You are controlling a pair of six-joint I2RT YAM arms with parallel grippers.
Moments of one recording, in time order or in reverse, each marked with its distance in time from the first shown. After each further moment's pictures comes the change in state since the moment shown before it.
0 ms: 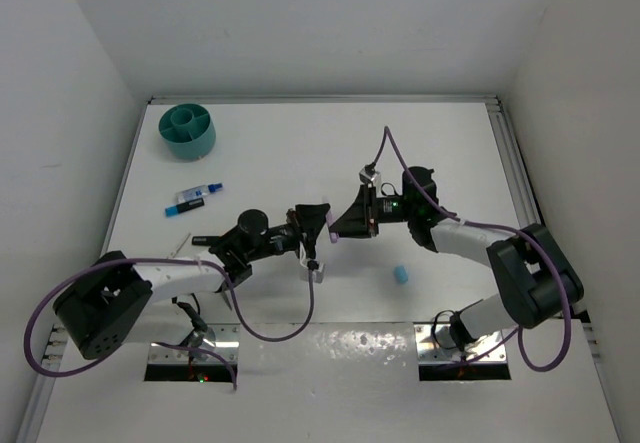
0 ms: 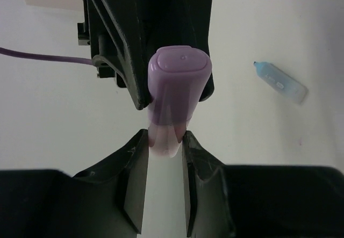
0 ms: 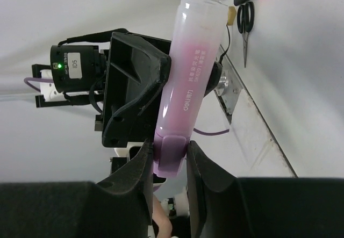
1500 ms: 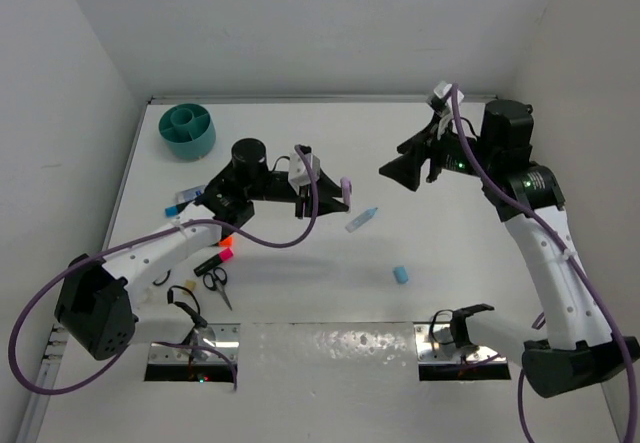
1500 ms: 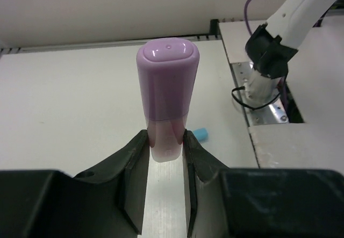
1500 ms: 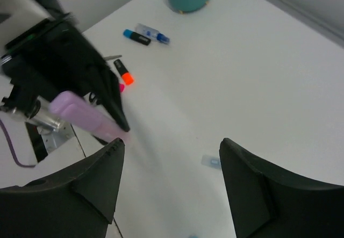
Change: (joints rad) left arm 0.160 0.011 0.529 -0.483 0.529 -1.240; right arm -0.242 -0.363 0.721 -1.192 0.299 -1.287
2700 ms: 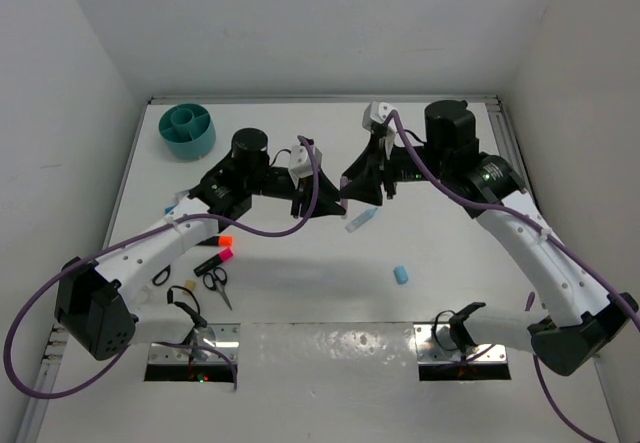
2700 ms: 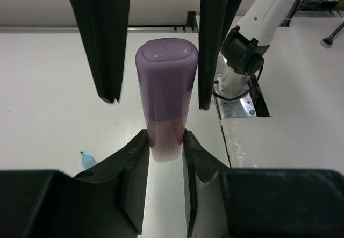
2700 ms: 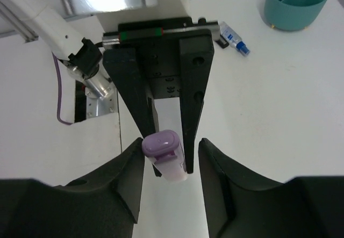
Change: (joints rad) left arm 0.016 0.000 0.133 -0.259 0.069 -0.033; right arm 0.341 0.103 0.085 0.011 -0.072 -0.146
